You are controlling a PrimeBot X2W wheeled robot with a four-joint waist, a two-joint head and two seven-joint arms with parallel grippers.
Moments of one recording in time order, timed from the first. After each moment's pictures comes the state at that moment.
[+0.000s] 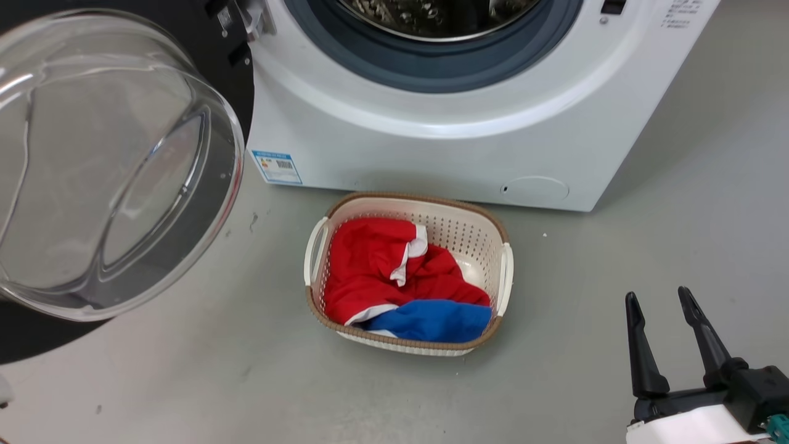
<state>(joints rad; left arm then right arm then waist) -0.22 0.29 0.59 0.37 -0.11 -0.02 -0.26 0.08 -0.05 -0.04 -0.02 0.06 0.13 -0.26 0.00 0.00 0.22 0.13</state>
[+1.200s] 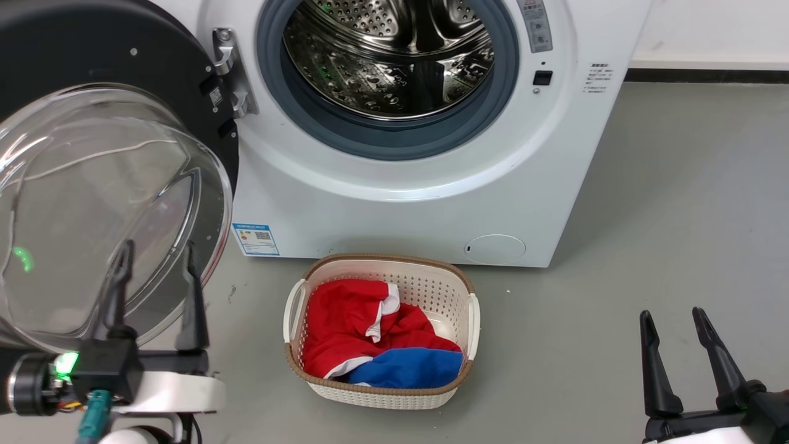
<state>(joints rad) -0.04 0.08 0.15 -0.09 0.03 -0.10 -0.26 0.15 -0.05 -0.06 -0.06 0.10 0.13 -0.26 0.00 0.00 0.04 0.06</state>
